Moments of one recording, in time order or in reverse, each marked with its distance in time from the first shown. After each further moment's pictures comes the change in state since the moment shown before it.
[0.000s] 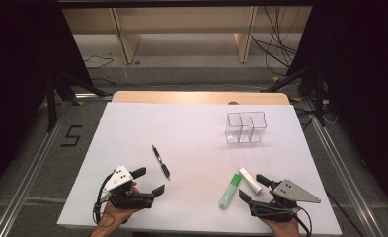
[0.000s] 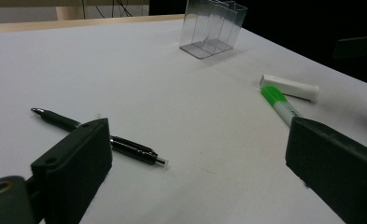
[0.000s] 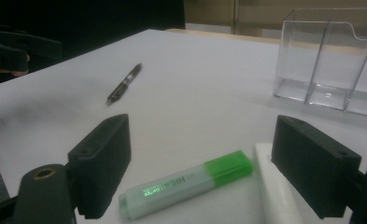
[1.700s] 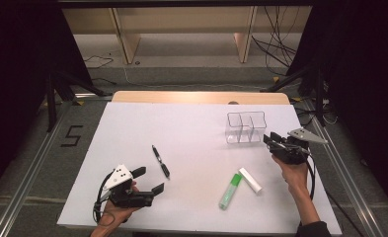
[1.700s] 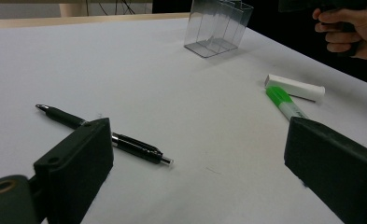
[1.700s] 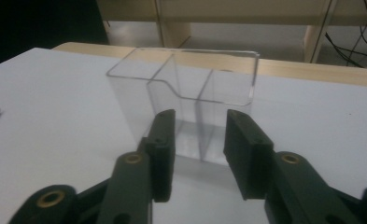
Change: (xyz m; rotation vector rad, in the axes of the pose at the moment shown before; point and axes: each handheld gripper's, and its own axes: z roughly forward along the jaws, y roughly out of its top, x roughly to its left) left arm 0.003 0.000 0.001 0.004 0.010 -0.015; right arm -0.127 0.062 0.050 0.040 -0.280 0.121
